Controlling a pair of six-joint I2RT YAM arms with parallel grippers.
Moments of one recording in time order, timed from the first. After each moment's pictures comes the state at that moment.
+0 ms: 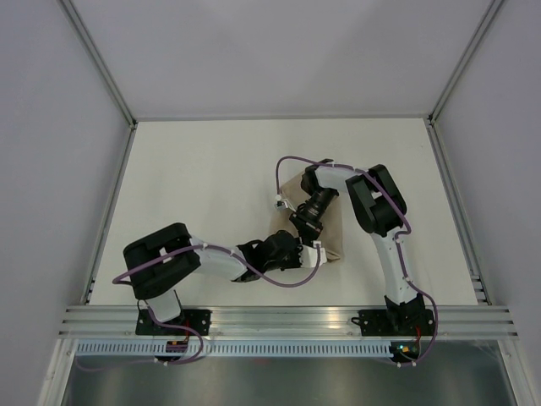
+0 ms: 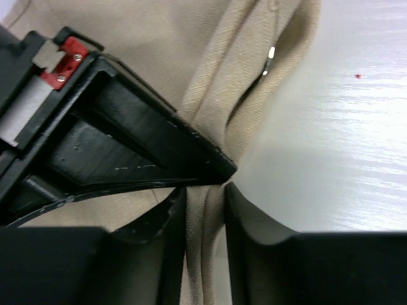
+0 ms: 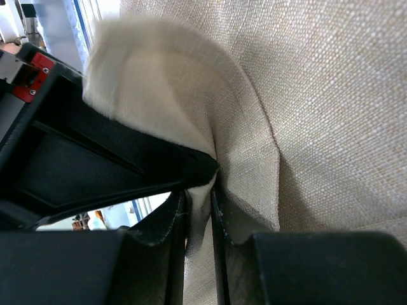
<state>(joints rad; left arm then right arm) -1.12 1.71 0.66 0.45 -0.07 0.52 0.49 2.33 1.59 -1.33 -0.86 -0.86</state>
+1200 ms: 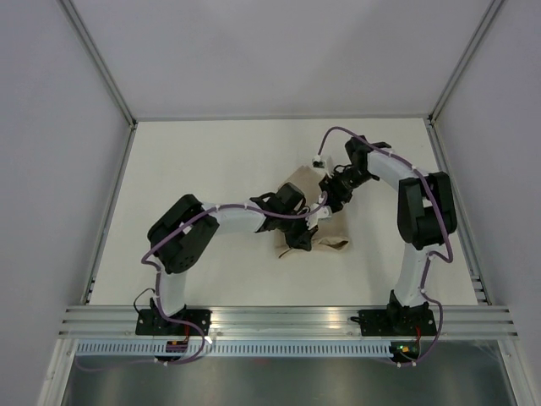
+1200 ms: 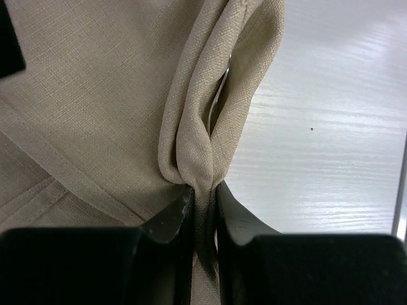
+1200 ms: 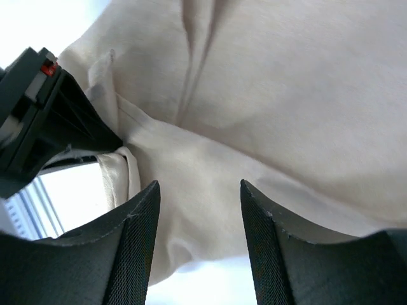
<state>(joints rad) -0.87 1.93 1.12 -0.10 0.55 0.33 0.22 2.01 1.47 -0.96 -0.75 -0.72</state>
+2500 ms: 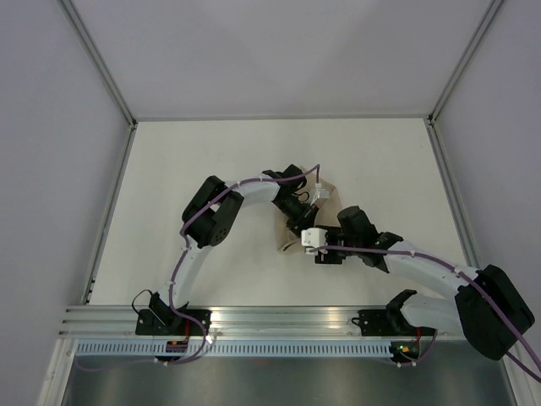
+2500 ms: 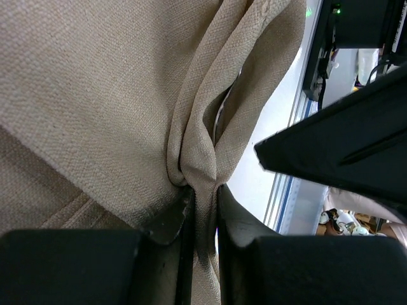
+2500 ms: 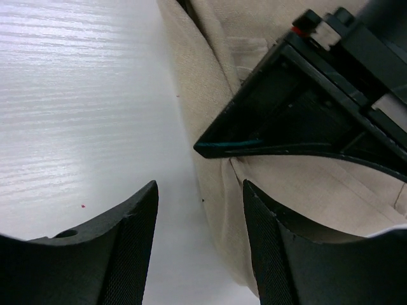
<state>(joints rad) -0.72 2.35 1.66 -0.67 1.01 0.10 0.60 1.15 0.49 -0.19 -0.40 -0.88</state>
